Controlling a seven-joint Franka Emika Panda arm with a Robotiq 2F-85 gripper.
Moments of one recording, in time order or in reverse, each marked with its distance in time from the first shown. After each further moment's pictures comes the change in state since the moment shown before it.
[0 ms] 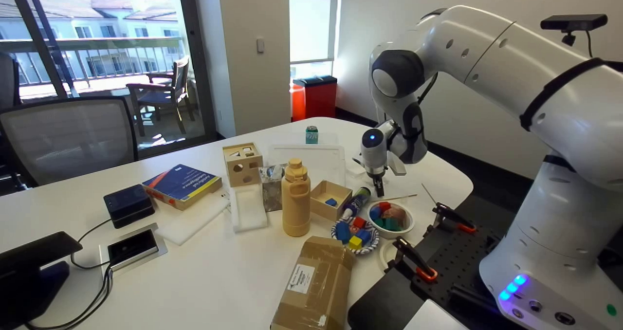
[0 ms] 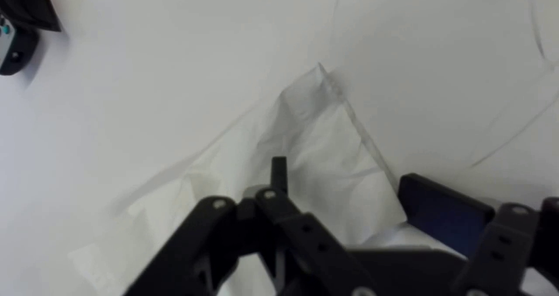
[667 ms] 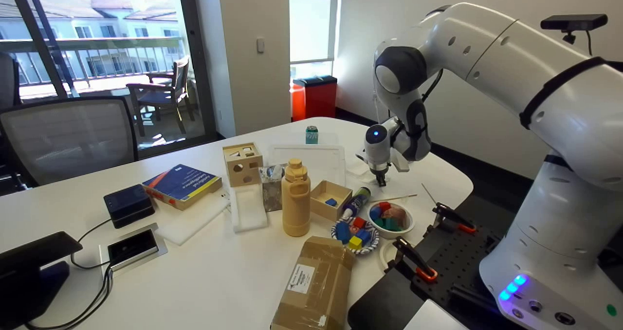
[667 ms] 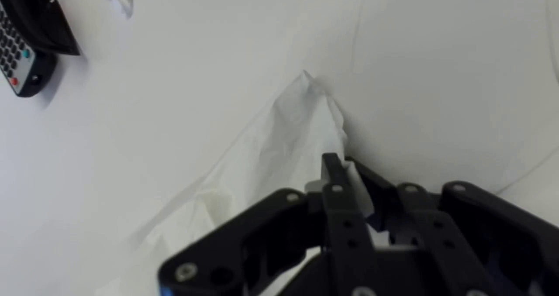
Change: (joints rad) arm -0.031 -0.018 -0.005 -0.001 0.001 0.005 -0.022
